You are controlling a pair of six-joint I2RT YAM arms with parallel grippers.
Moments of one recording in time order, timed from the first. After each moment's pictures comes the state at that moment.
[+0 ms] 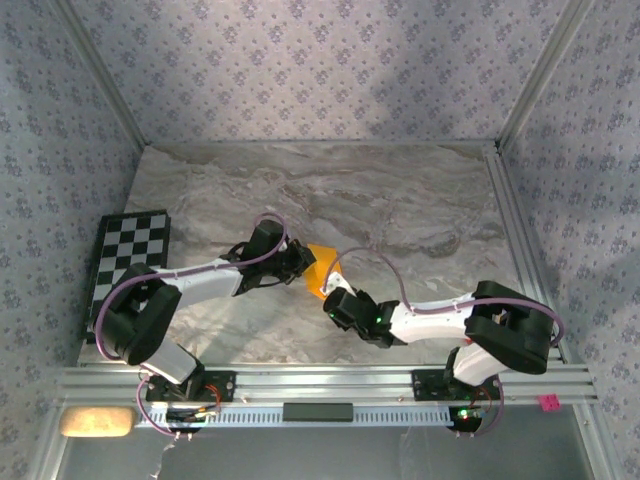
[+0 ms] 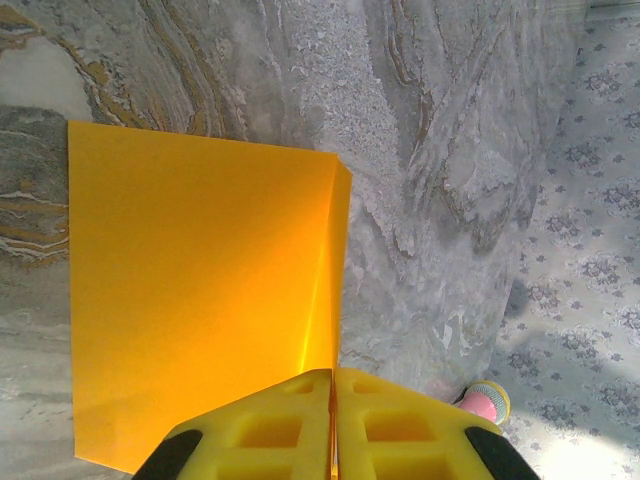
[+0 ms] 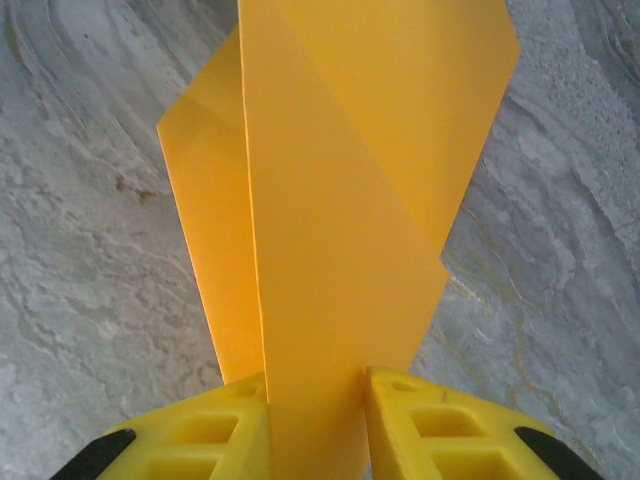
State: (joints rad) left arm -0.67 1.53 0.70 0.15 0.31 -1.27; right arm 1.15 1.48 0.54 0.02 0.50 0.22
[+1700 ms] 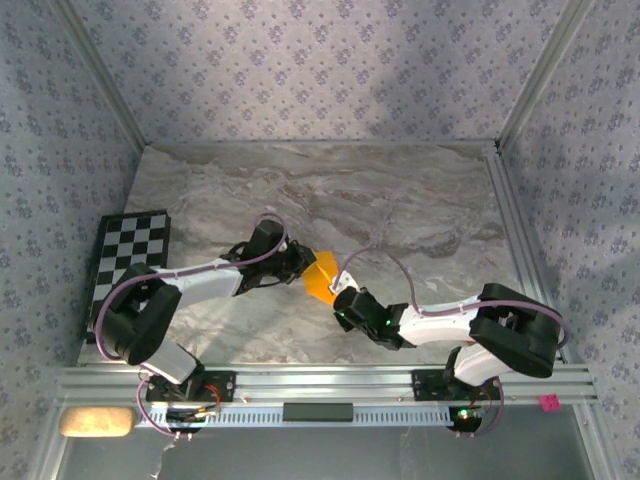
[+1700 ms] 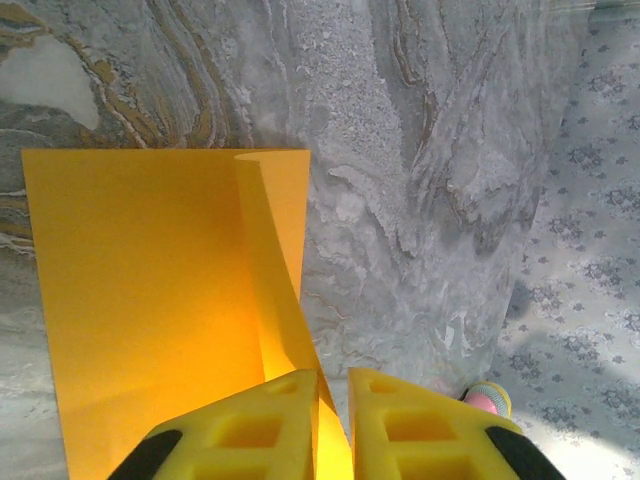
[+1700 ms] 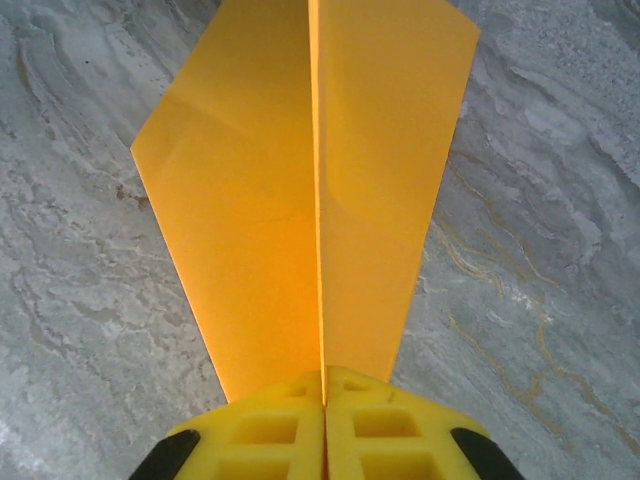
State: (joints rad) left arm -0.67 1.53 0.70 0.14 0.31 -1.27; right arm 1.10 1.44 0.45 0.16 0.42 0.28
